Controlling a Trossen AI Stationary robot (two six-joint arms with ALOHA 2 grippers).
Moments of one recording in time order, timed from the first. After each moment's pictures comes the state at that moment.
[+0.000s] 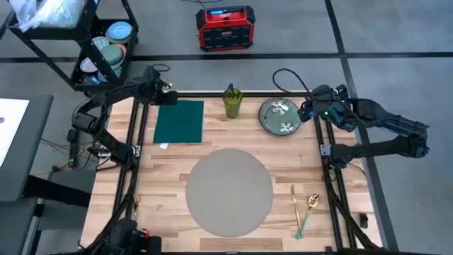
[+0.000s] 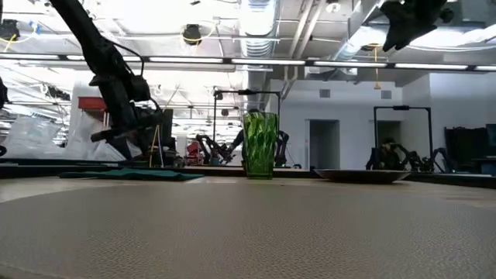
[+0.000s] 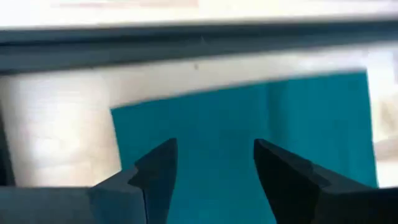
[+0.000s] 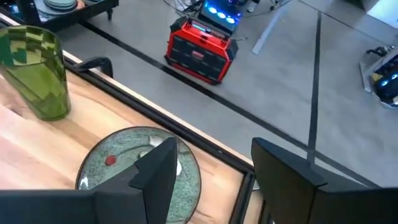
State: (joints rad) left arm 1.24 1.55 0.90 -0.48 0.17 -0.32; right arm -0.23 0.90 1.15 -1.10 0.86 0.38
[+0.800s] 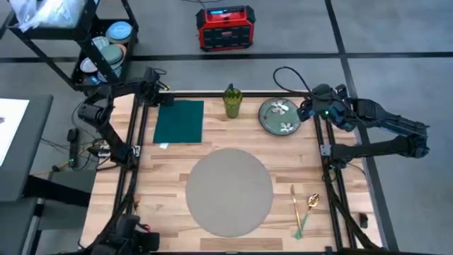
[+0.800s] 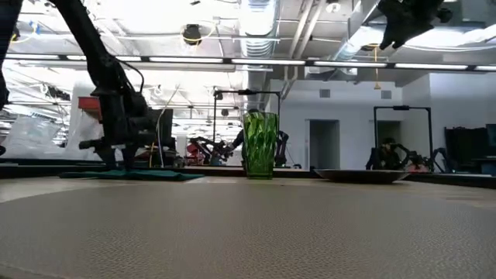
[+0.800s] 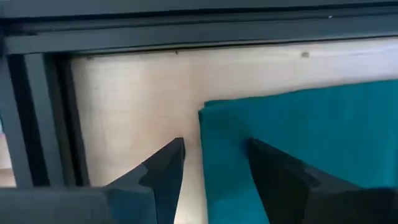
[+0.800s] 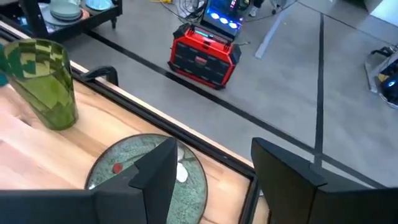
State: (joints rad) left arm 1.27 1.71 0.93 -0.54 0.04 -0.23; right arm -0.23 0.90 1.15 -1.05 0.86 0.38
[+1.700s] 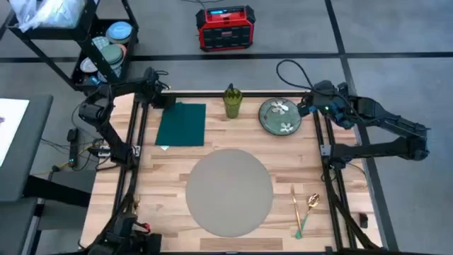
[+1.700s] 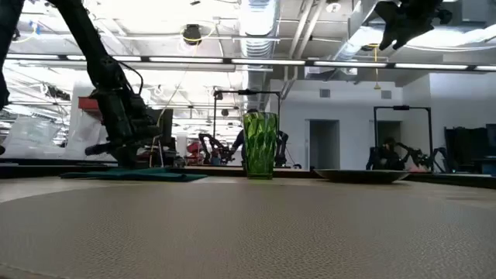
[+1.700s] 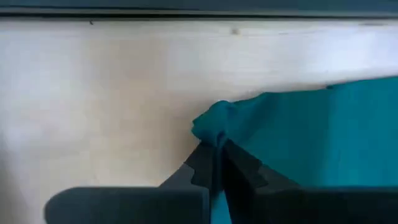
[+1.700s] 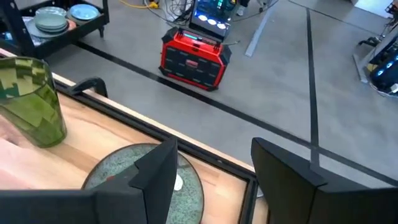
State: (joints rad) left arm 1.28 1.67 0.95 -0.60 0.29 -0.26; right arm -0.30 0.90 1.15 -1.02 0.86 0.38
